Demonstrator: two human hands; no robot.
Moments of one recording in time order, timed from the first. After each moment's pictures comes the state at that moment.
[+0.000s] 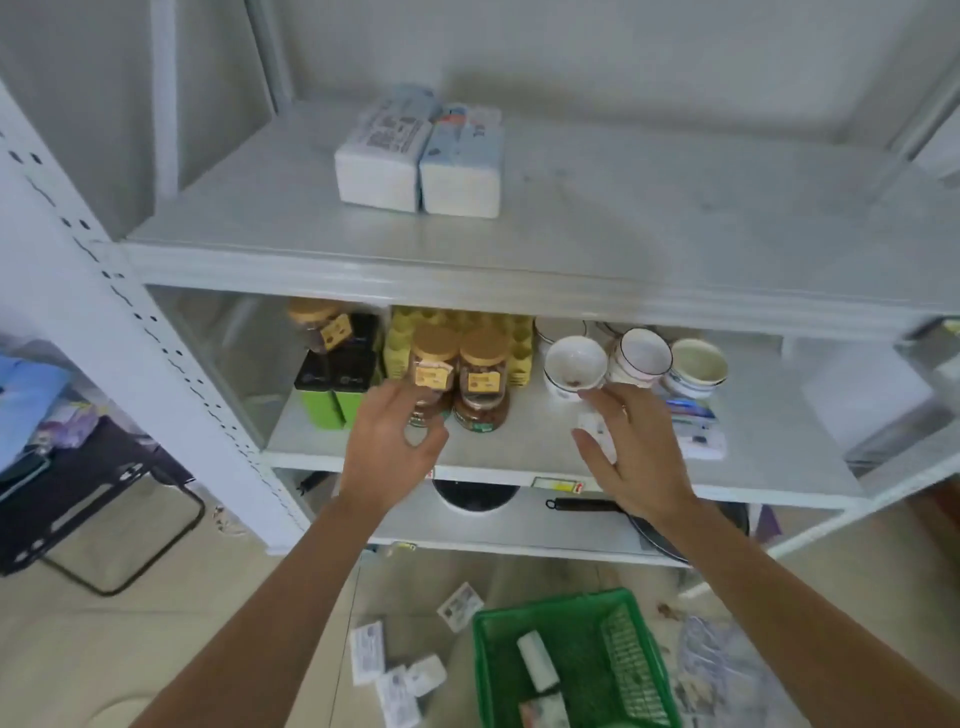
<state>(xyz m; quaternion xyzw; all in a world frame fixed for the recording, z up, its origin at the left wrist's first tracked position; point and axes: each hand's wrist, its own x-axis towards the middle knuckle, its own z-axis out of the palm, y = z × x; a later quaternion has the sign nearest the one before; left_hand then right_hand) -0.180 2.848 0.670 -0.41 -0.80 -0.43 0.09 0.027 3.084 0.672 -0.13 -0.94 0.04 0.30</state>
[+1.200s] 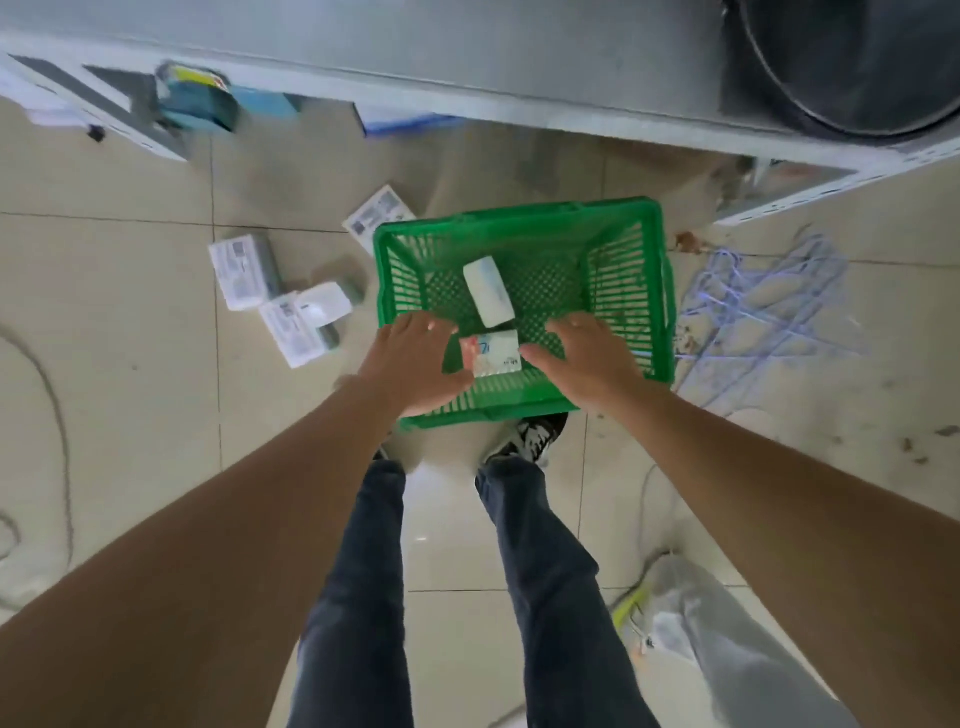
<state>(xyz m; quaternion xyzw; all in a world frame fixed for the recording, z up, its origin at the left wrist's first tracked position) 0.075 2.885 0.089 -0.37 -0.82 0.00 -0.44 0.219 3.069 0.104 -0.30 -0.85 0.24 -0.37</state>
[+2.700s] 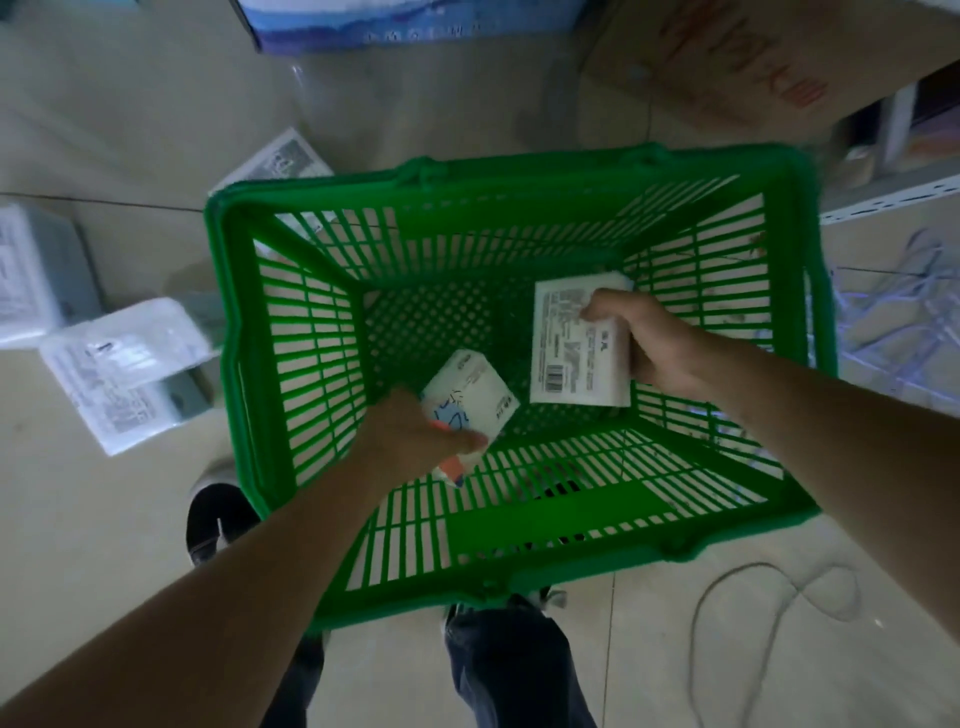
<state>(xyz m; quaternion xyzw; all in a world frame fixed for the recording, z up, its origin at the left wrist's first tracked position) 0.109 2.919 -0.195 -0.04 -0.78 -0.17 -0.60 0.211 3.191 -0.169 -0.53 -0.51 0.64 -0.22</state>
